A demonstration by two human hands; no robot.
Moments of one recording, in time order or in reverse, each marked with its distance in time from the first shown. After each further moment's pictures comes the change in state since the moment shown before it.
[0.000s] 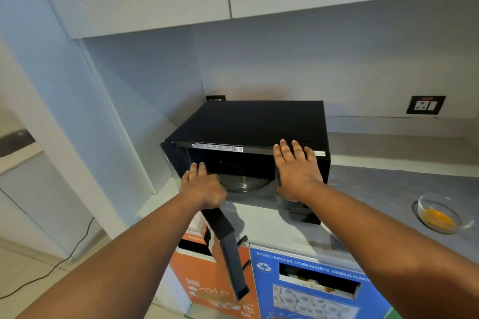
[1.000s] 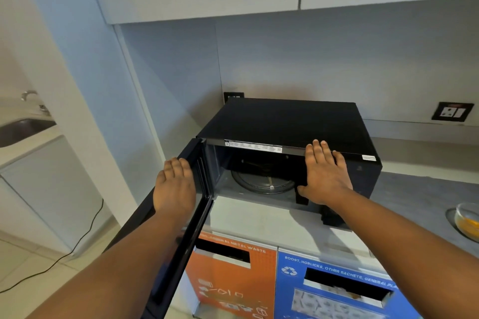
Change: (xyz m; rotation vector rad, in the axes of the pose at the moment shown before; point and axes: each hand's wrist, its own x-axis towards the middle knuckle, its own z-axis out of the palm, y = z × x) left_hand 0.026 -0.161 0.034 0.342 0.425 -0.114; right_hand 0.017 -0.053 0.005 0.004 0.053 0.116
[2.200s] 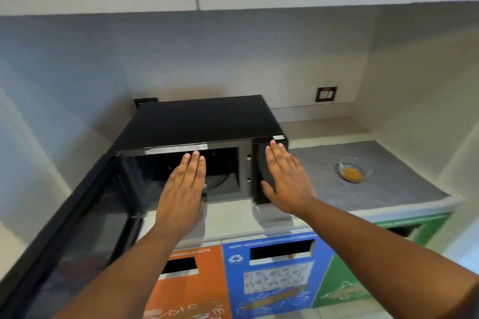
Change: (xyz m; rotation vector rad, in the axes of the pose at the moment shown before) left_hand -0.015 0.123 -0.014 -0.410 0.375 0.624; right_hand -0.103 0.050 0.011 0.124 0.193 0.115
